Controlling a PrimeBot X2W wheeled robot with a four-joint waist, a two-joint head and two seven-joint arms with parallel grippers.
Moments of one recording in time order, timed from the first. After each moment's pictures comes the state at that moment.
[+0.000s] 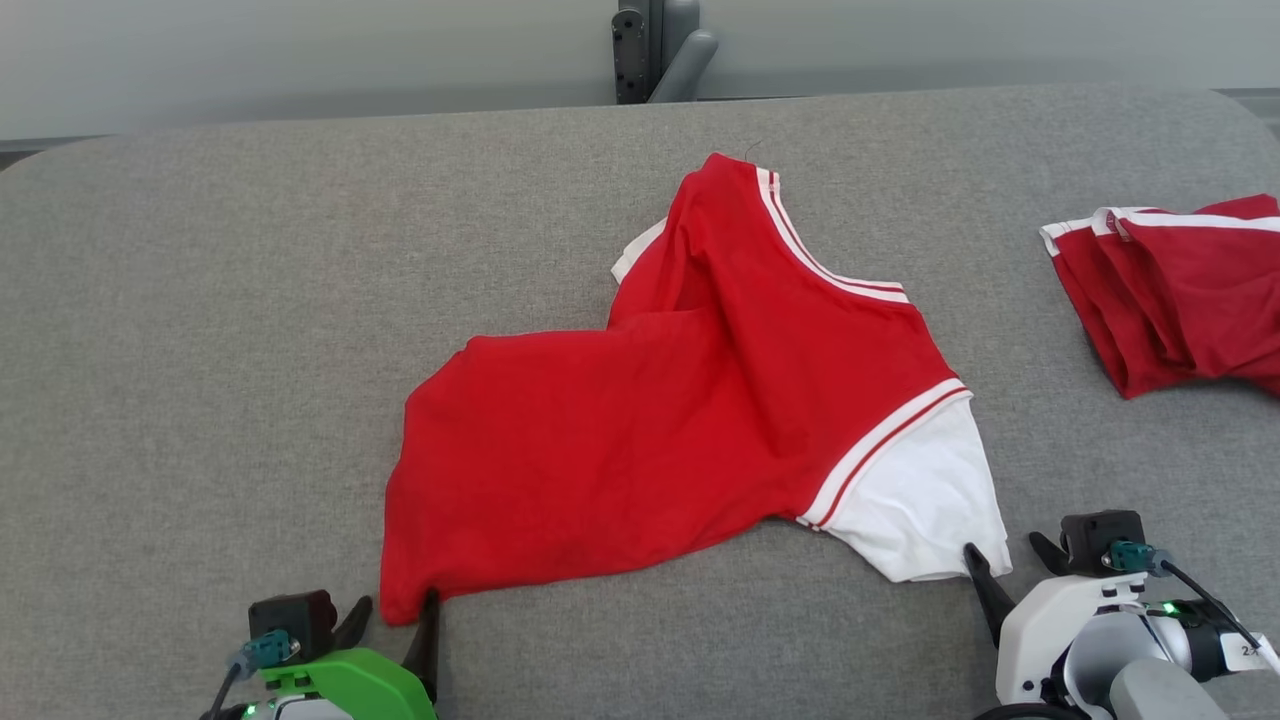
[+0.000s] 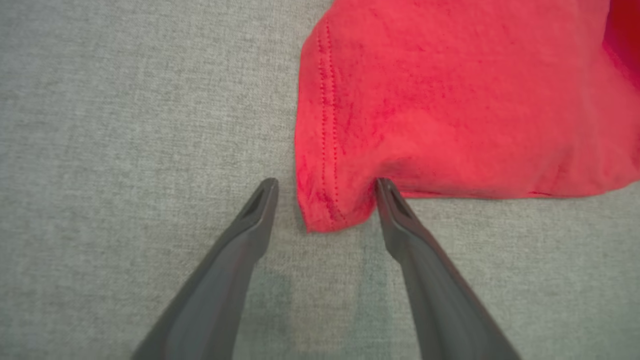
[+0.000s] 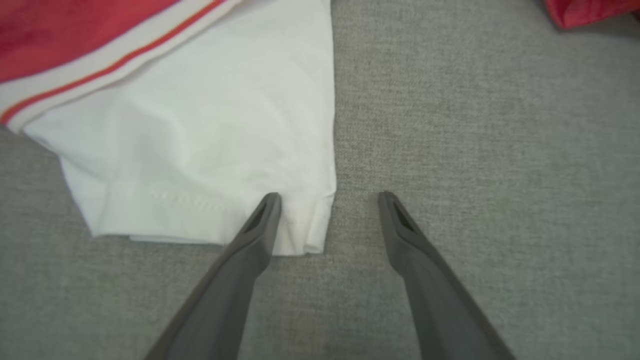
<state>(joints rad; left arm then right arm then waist) -0.01 0.08 -0.11 0.34 -0.34 -0.07 0.12 -0.13 -0.21 0.12 0.50 0.22 0.13 0.07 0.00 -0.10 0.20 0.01</state>
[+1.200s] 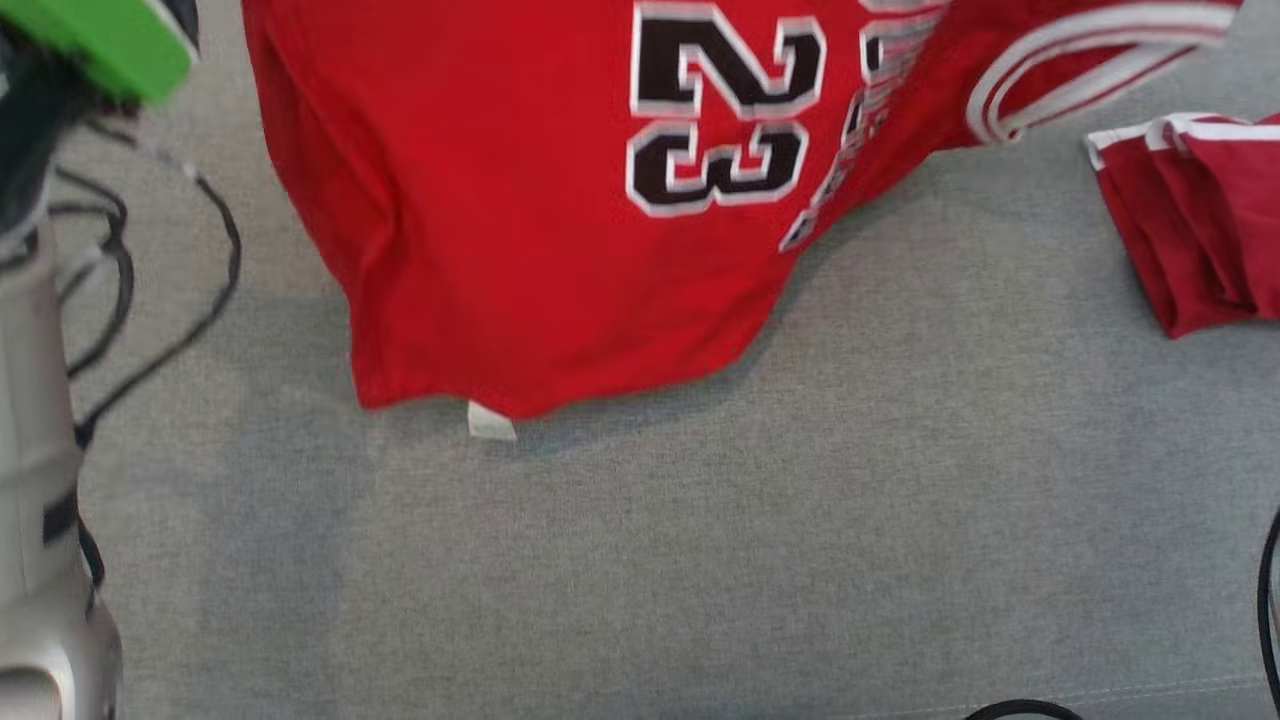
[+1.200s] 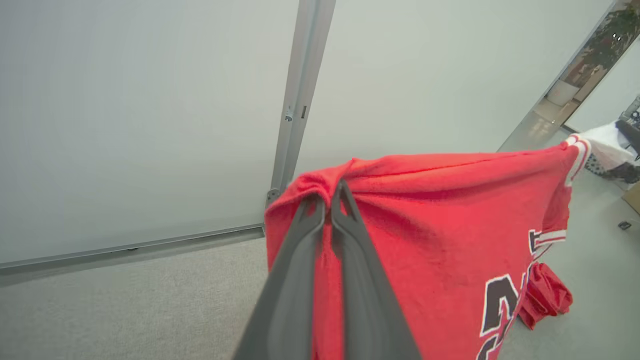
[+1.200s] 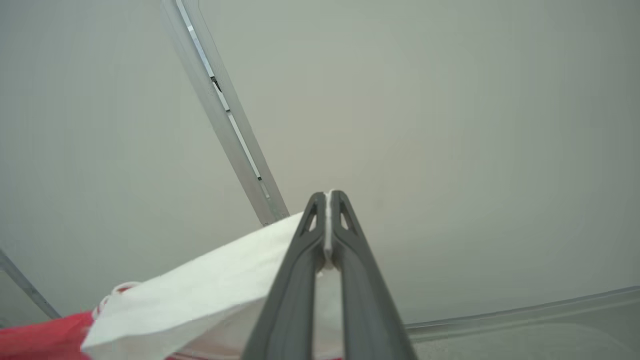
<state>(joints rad) -0.96 0.31 -0.11 -0.01 -0.79 -0.04 0.72 -1.01 -0.29 -0.22 0.18 0.55 0.13 0.34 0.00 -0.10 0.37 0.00</state>
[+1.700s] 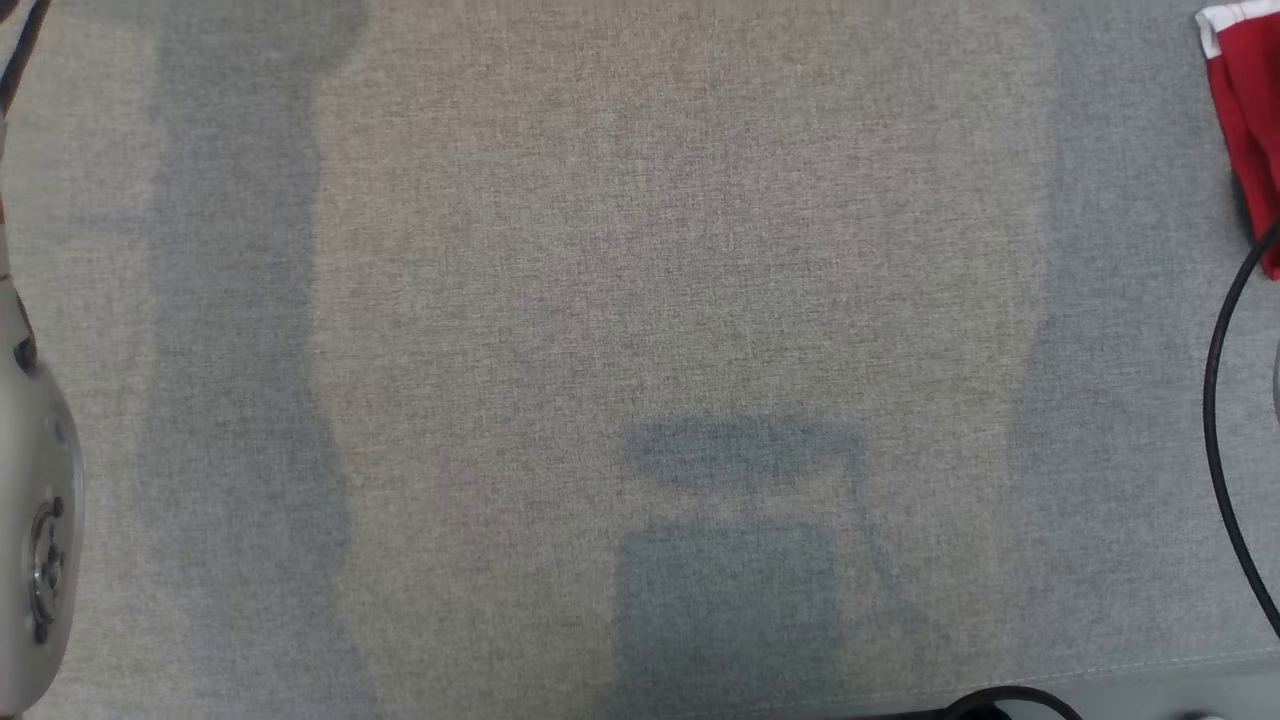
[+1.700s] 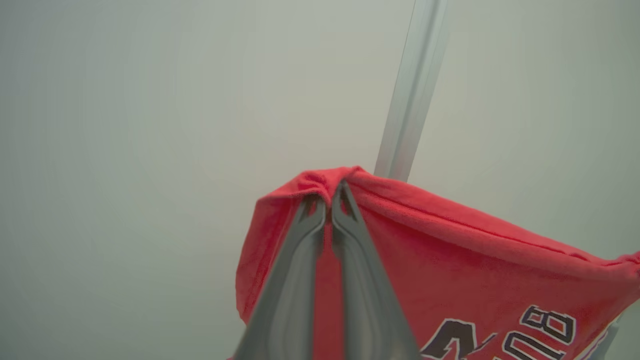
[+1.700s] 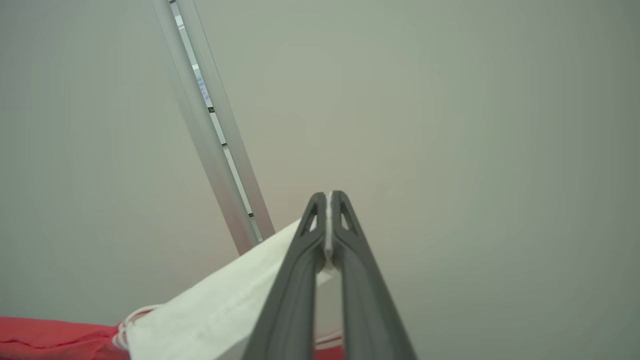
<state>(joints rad) -1.55 0.20 -0.15 0.67 -0.52 -0.10 -0.03 -1.57 -0.15 -0.19 0.58 0.30 0.13 0.03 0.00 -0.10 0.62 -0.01</state>
